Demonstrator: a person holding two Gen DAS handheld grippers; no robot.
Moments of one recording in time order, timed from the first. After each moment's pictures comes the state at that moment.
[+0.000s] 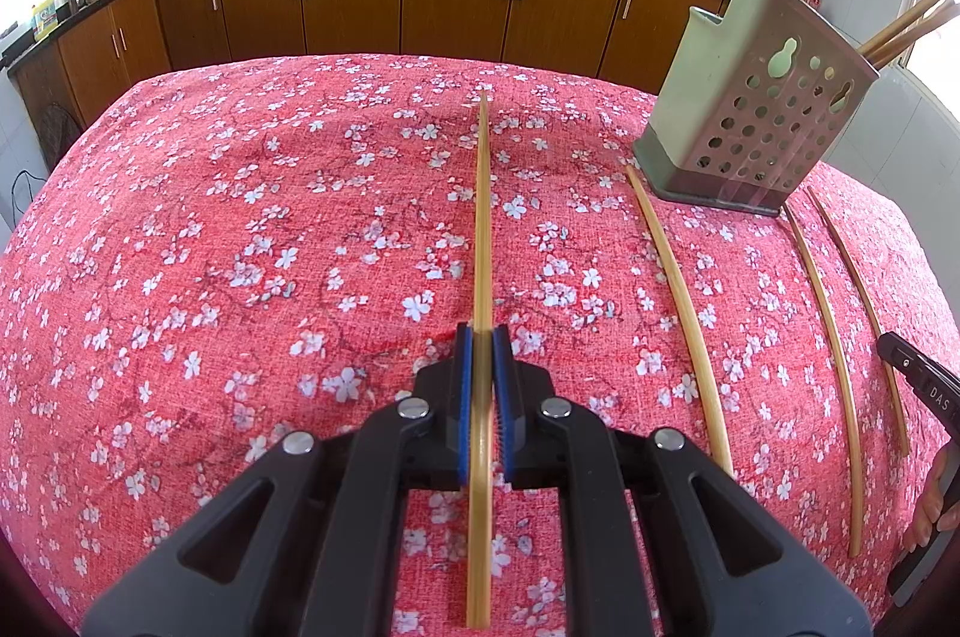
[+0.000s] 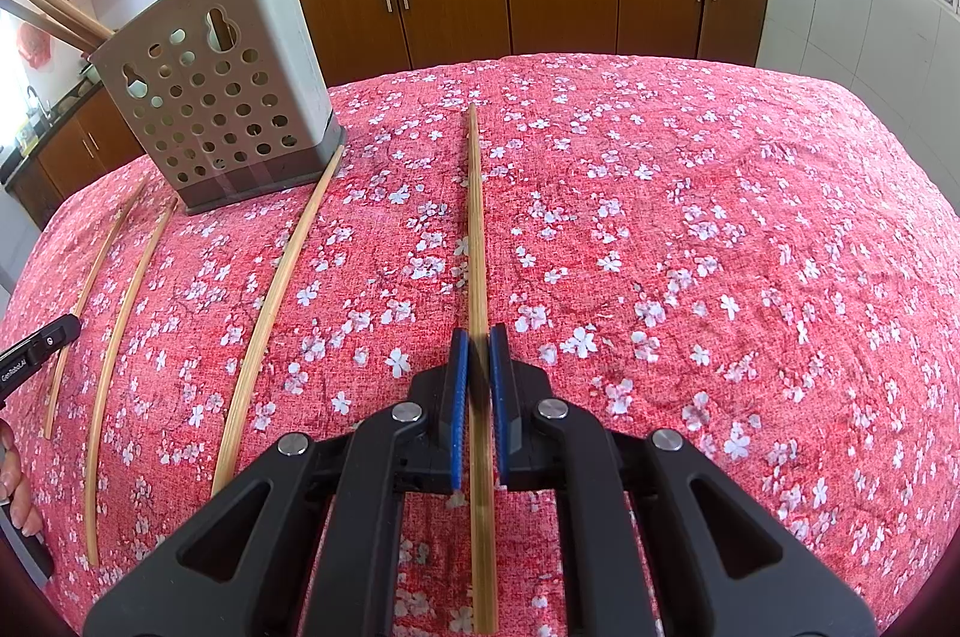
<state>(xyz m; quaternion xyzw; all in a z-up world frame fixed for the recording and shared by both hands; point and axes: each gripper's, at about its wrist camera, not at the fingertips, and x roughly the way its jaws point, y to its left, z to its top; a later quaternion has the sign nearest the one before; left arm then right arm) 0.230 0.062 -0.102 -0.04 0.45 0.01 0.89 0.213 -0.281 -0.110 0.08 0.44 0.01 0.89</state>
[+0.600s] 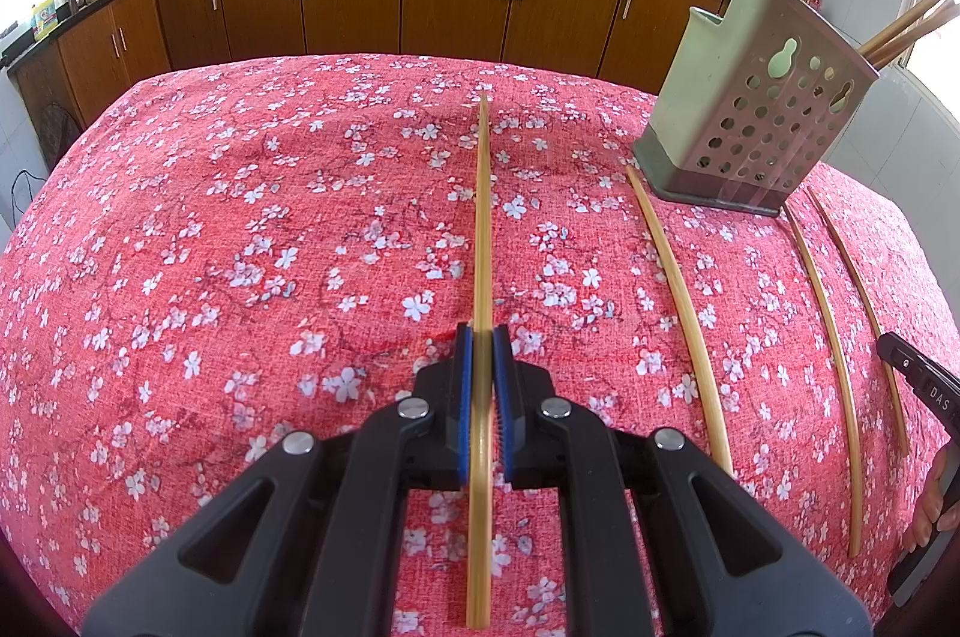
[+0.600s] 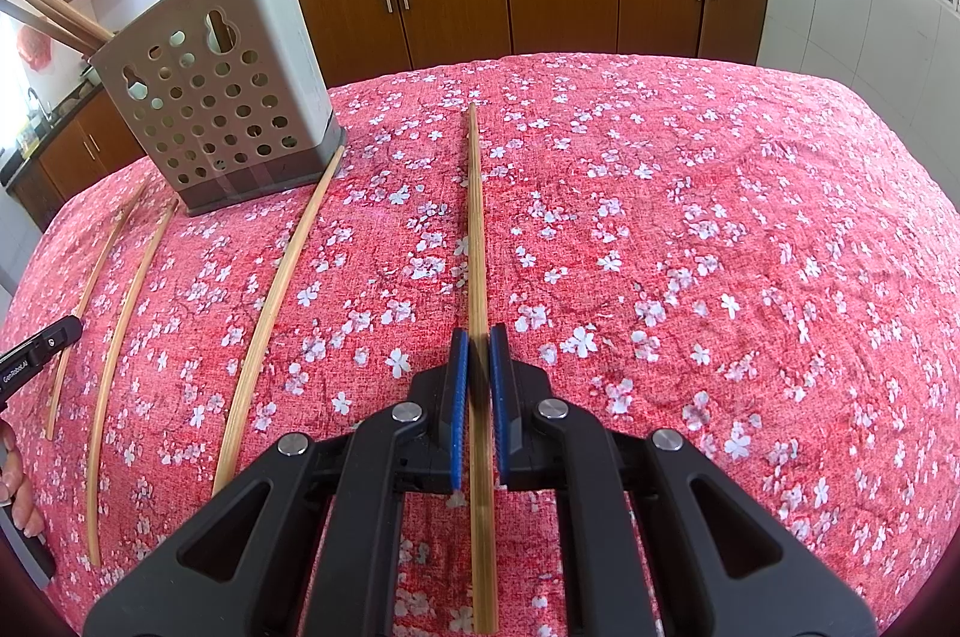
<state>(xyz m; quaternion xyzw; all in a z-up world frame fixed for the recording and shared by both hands) 0.230 0.063 -0.102 -0.04 0.45 0.01 0.89 0.214 -0.282 -0.111 0.08 0.44 0.01 0.89</state>
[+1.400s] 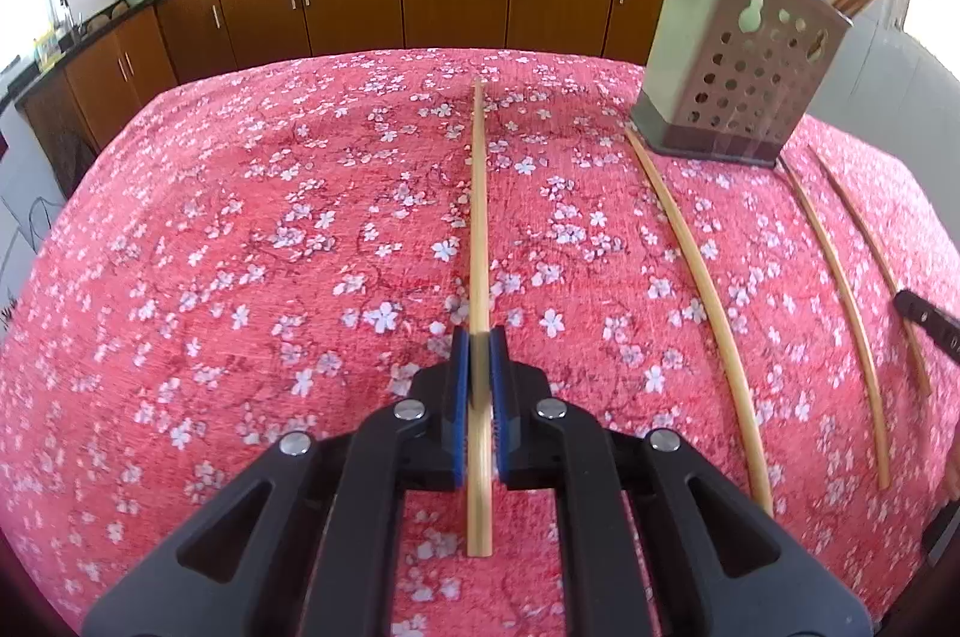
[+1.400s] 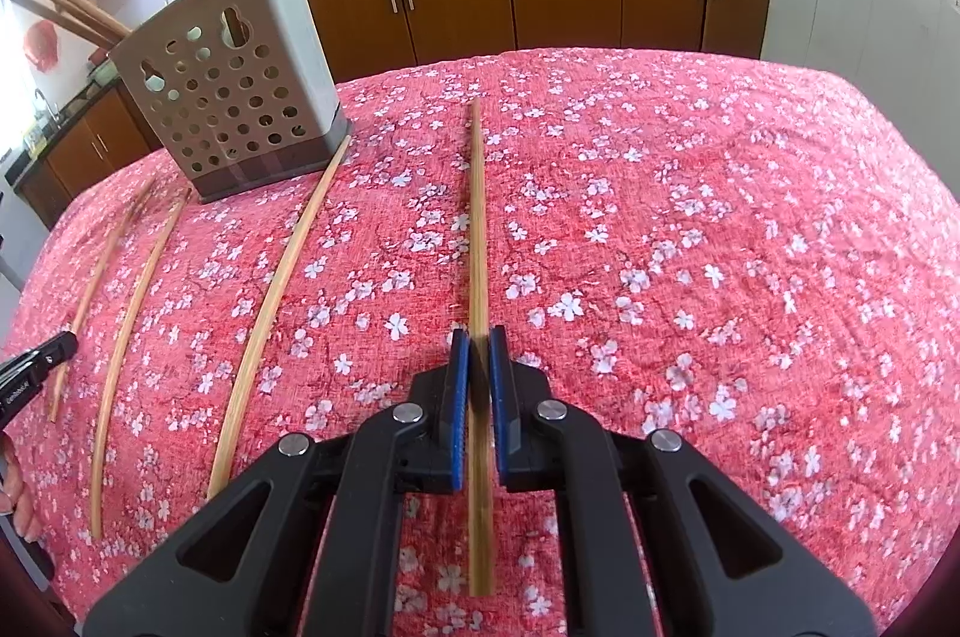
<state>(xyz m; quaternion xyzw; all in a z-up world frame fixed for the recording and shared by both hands) 0.195 0.053 -0.094 0.01 0.46 0.02 0.89 0.194 -0.279 -0.104 0.08 0.44 0.02 0.89</state>
